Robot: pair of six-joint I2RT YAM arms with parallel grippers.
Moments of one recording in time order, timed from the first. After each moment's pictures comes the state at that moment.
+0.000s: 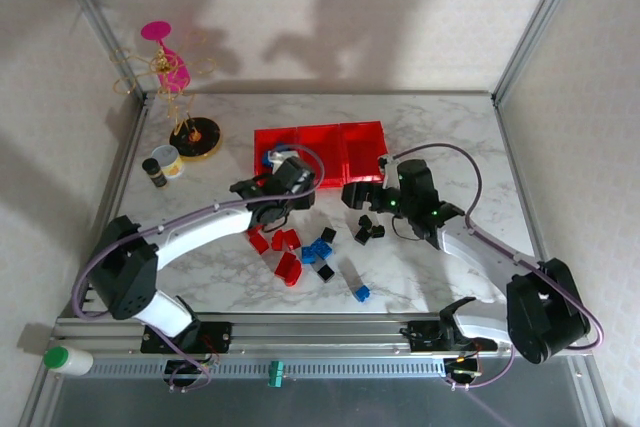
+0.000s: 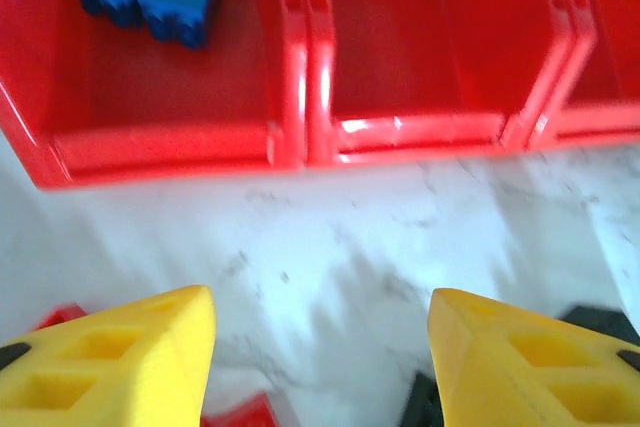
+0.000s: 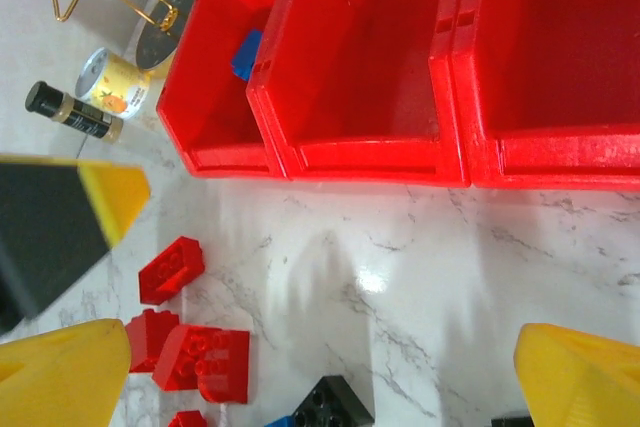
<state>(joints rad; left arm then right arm) -0.79 1.51 1.06 -0.46 -0.35 -0.75 0.49 1.23 0.67 -0.01 -0.35 0.50</state>
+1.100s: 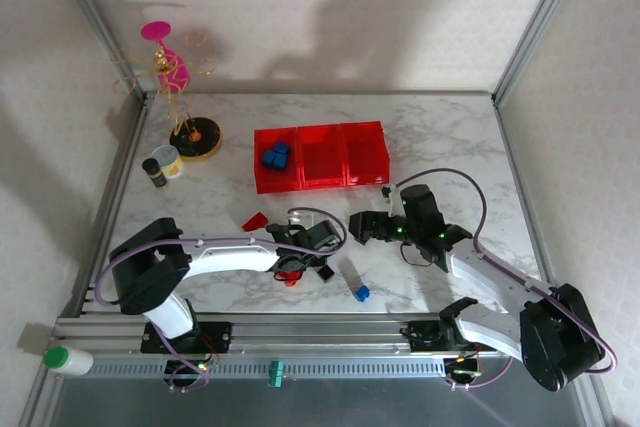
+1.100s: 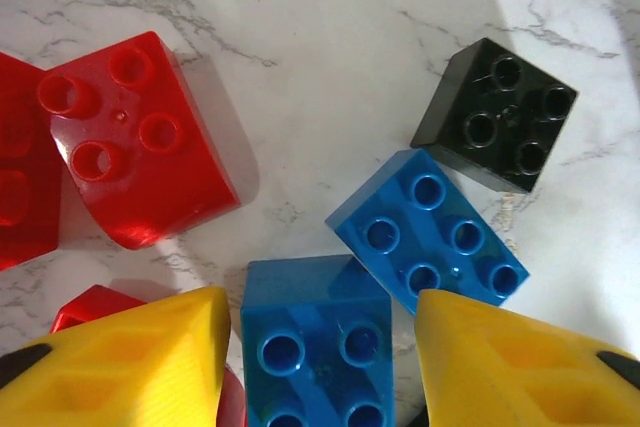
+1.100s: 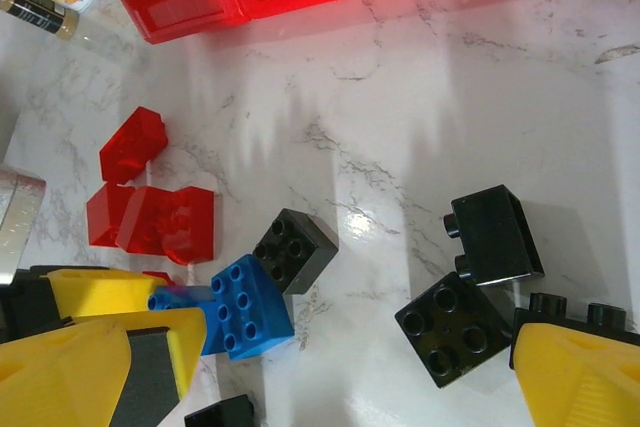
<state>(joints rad) -1.07 1.64 0.91 -0.50 -0.35 -1.11 0.52 1.10 0.50 -0.13 -0.36 0.51</state>
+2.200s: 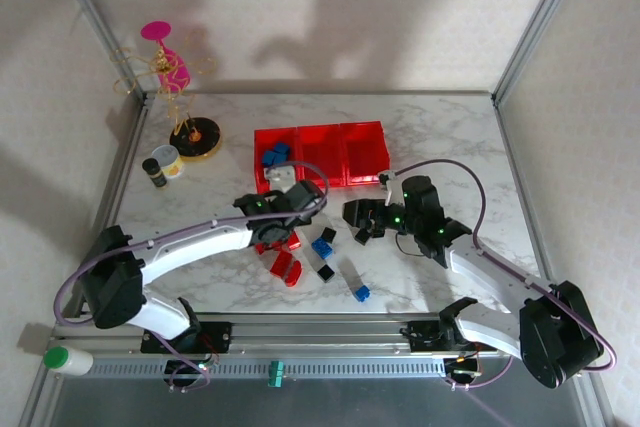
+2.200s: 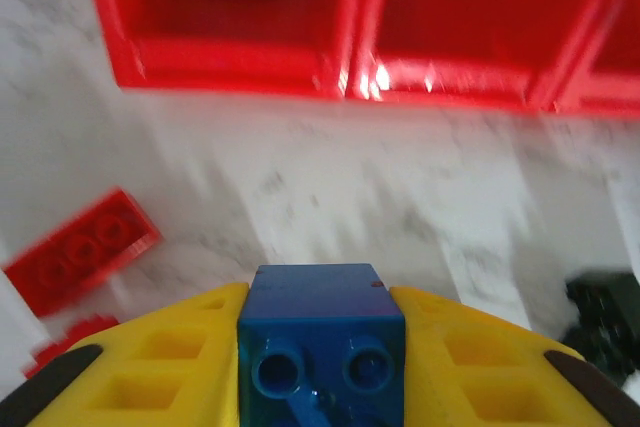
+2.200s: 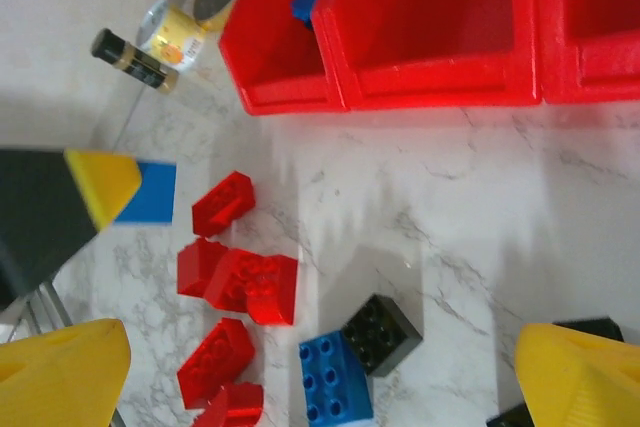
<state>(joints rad) -0.86 1.47 1.10 -0.64 -0.56 -0.93 0.52 1.12 0.56 0.04 -0.43 0.54</state>
